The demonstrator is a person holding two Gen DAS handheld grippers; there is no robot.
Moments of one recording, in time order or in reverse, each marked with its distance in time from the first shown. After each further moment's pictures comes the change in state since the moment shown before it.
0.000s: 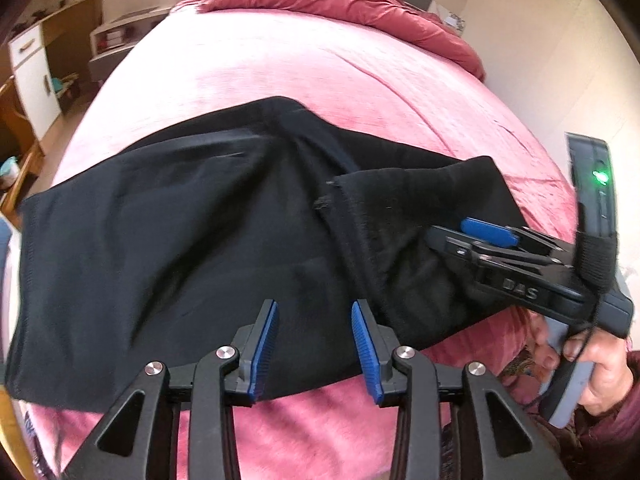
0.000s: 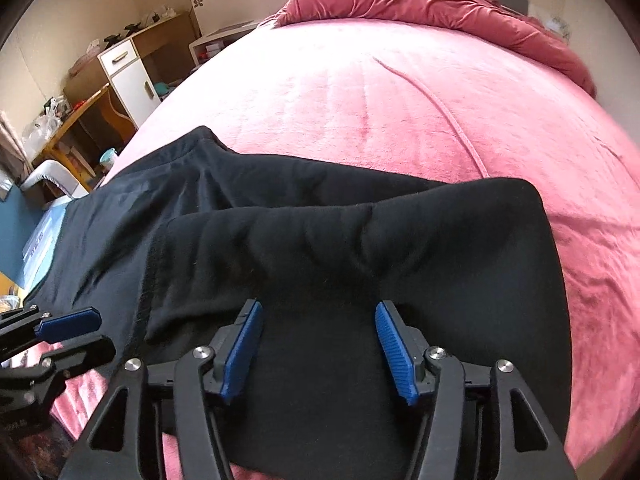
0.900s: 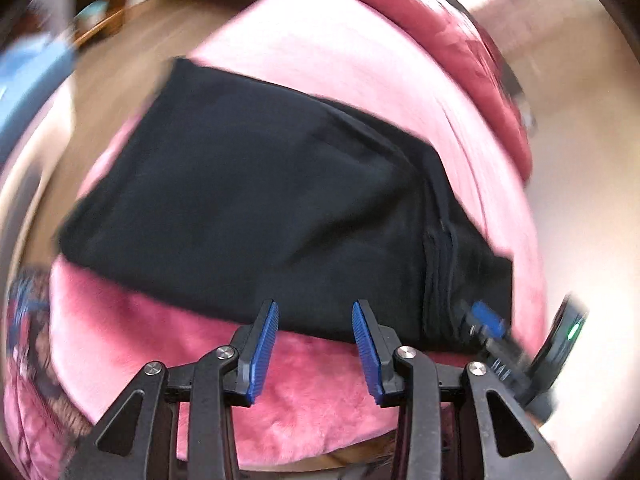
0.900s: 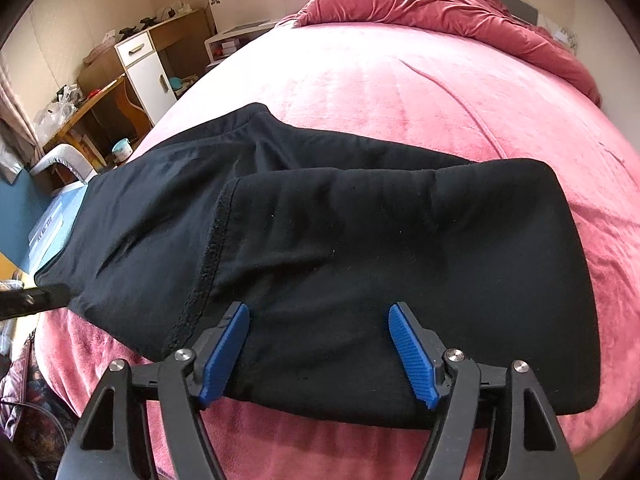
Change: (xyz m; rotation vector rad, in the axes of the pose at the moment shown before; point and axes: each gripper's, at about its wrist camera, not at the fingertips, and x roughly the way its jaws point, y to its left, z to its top) left arm -0.058 0.150 -0.057 -0.587 -0.007 -0.122; right arm -0.002 0.038 -0.026 -0.041 -0.012 0.010
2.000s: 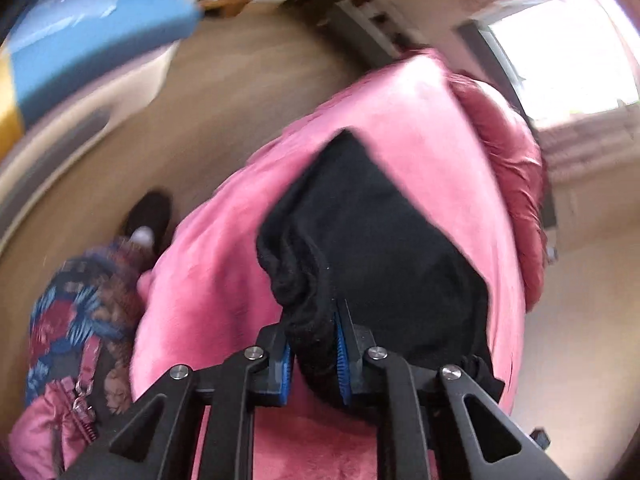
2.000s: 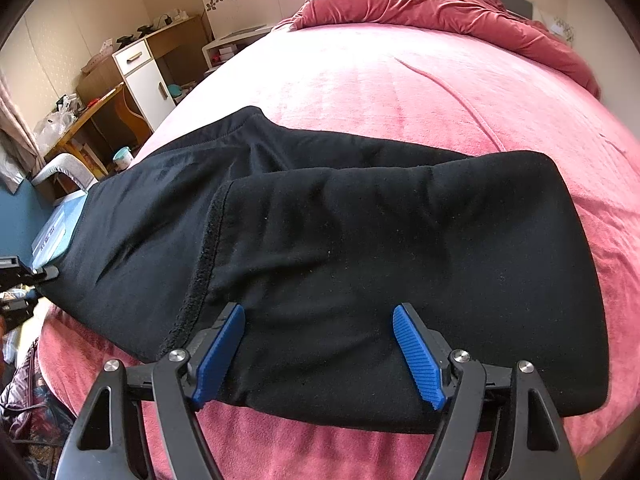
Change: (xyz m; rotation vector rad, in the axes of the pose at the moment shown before) left arm -0.021 0.079 0.030 -0.257 -0.203 -0.007; right arm 0.001 -0.002 0.000 0.020 -0.012 0.008
